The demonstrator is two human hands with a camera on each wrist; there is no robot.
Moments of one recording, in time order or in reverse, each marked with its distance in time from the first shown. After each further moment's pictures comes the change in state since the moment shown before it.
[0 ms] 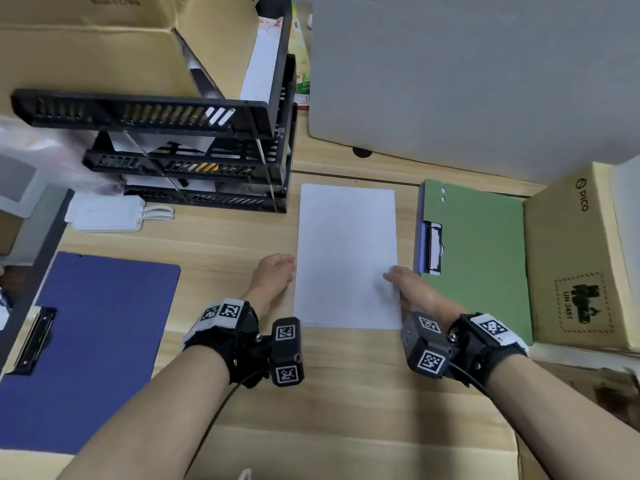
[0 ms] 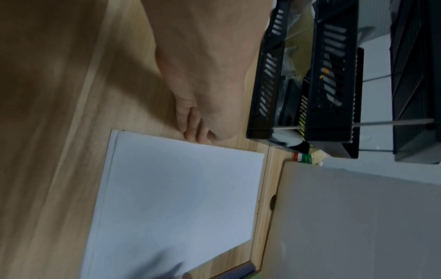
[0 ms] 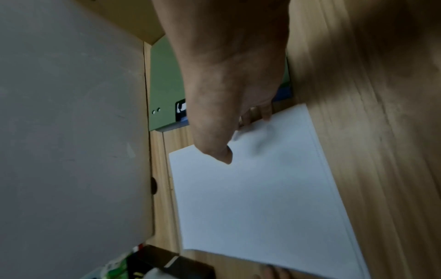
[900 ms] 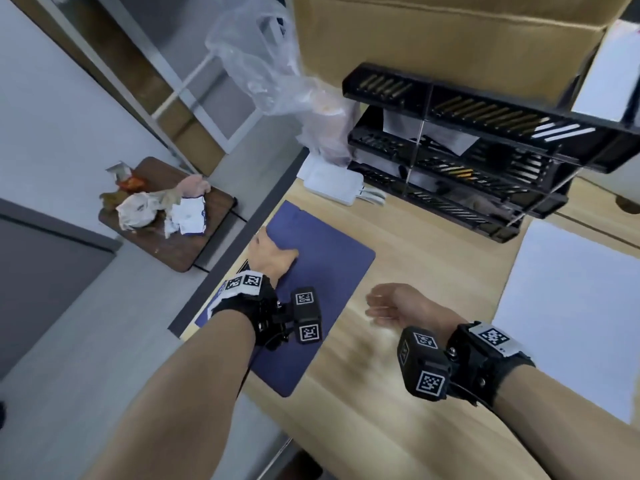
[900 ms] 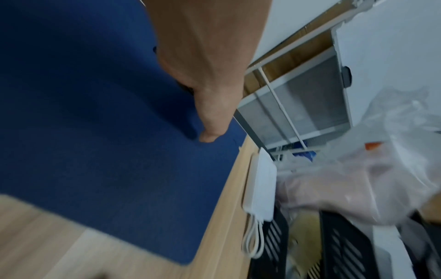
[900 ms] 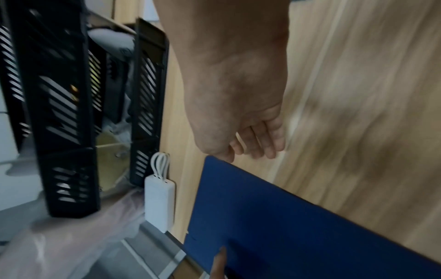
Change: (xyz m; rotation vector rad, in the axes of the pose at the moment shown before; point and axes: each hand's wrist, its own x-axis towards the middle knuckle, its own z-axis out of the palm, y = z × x) left_hand -0.026 -0.077 -0.315 0.271 0.684 -0.170; right_hand -0.026 -0.082 0.320 -0.155 -0.506 0.076
